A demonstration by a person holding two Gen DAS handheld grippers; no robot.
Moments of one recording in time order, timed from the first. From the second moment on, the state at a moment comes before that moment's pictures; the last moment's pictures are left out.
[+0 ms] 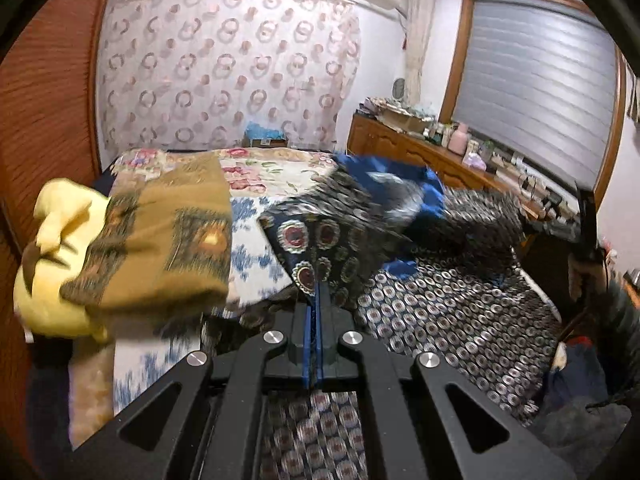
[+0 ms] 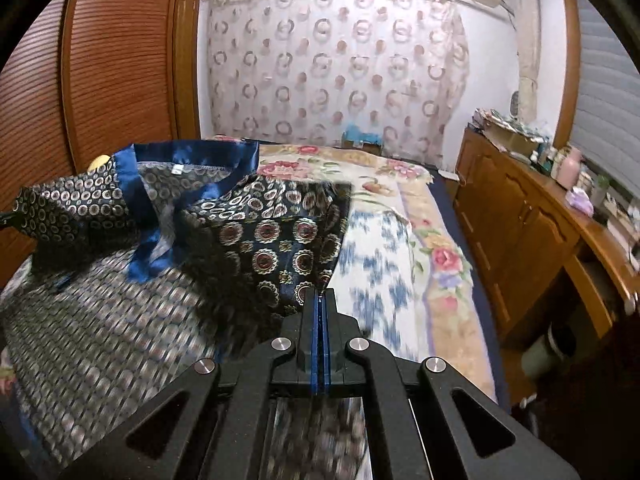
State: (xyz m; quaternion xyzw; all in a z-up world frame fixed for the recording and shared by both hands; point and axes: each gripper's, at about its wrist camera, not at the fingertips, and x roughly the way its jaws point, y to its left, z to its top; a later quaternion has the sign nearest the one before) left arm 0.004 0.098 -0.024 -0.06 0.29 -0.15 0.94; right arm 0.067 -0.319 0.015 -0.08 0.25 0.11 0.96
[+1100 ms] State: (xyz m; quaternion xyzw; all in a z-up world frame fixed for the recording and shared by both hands) left arm 0.002 0.157 -0.032 -0.04 0.32 -0.04 0.95; right arm -0.006 -0.353 0.056 -0.10 0.25 0.08 0.96
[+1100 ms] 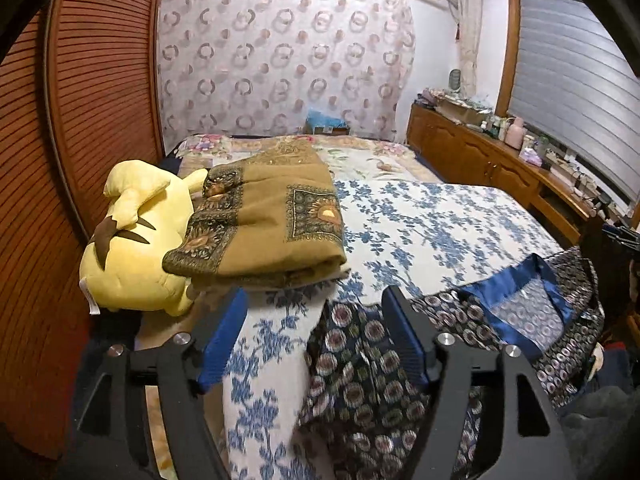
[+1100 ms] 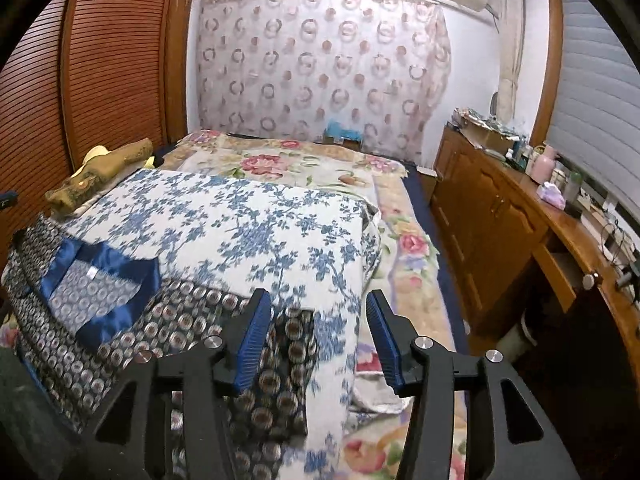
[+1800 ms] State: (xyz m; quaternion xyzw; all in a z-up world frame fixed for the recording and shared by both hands) left arm 0.064 0.140 -0.104 -0.03 0.43 -0.04 0.90; right arm 0.077 -0.343 0.004 -0.08 0.35 0.10 0.93
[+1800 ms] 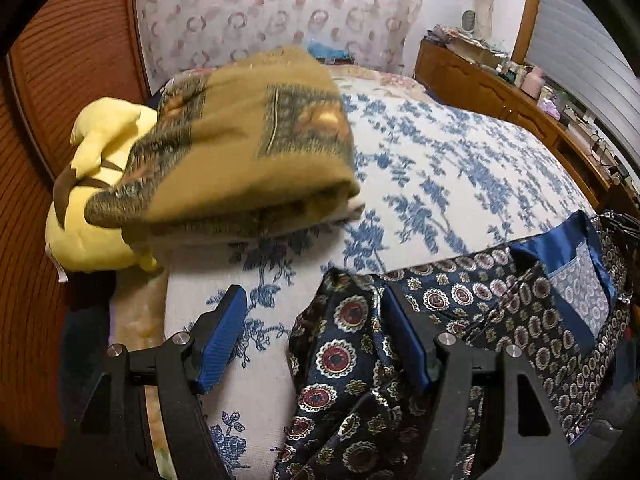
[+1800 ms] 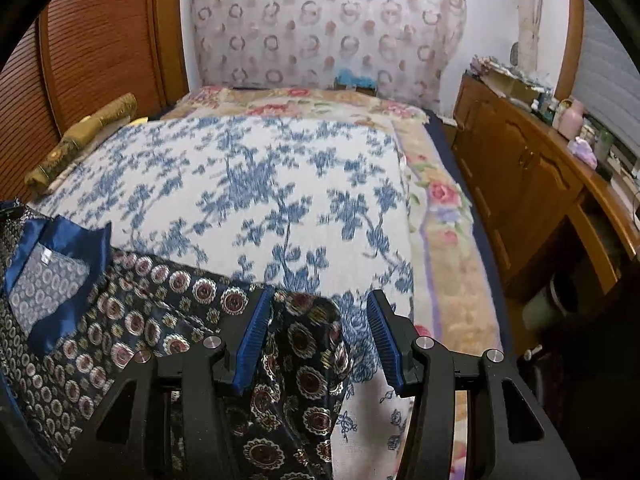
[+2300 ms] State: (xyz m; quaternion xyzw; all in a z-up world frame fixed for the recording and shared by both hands) left arm 0.062 0.124 -0.107 -0.03 0.44 -0.08 0.89; right arm 0.096 -0.336 -0.010 -0.08 0.39 0.13 0.91
